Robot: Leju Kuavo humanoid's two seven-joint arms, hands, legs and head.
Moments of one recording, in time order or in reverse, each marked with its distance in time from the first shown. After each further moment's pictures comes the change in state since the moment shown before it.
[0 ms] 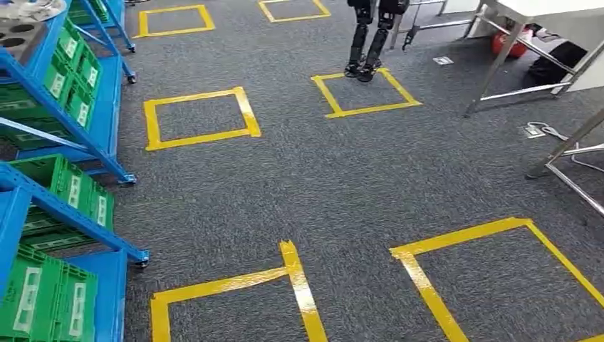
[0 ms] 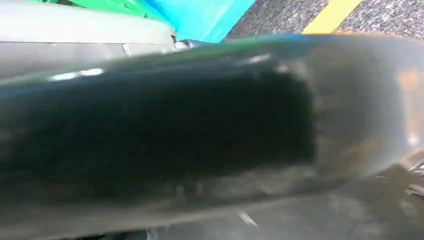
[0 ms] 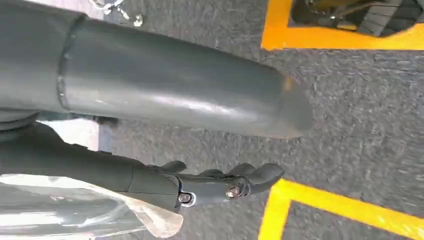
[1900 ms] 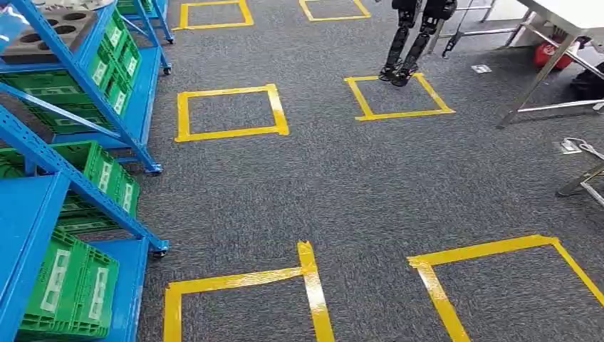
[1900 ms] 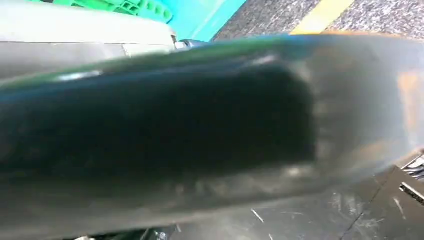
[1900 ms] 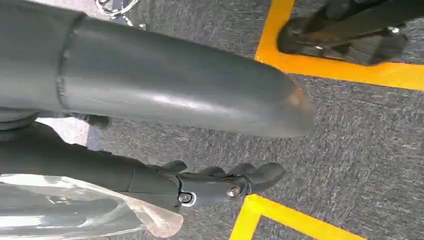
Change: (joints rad) left arm -0.002 0.001 -0.001 0.000 -0.004 -0.053 -0.045; right arm 0.002 0.001 -0.001 0.000 -0.019 0.048 -0.015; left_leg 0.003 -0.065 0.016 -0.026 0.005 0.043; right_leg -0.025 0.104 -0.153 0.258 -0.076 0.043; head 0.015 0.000
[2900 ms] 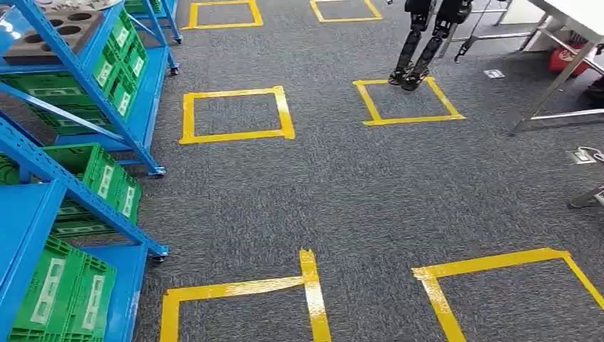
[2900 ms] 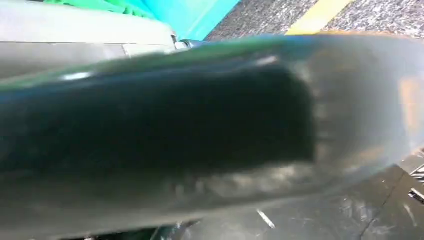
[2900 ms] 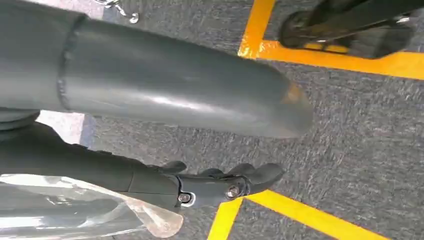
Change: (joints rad) left arm 0.004 0.002 0.000 0.000 -0.005 0.002 0.000; right arm 0.000 0.000 0.000 0.001 0.001 -0.002 -0.003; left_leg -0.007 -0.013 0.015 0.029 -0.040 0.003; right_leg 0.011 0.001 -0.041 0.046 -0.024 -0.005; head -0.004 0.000
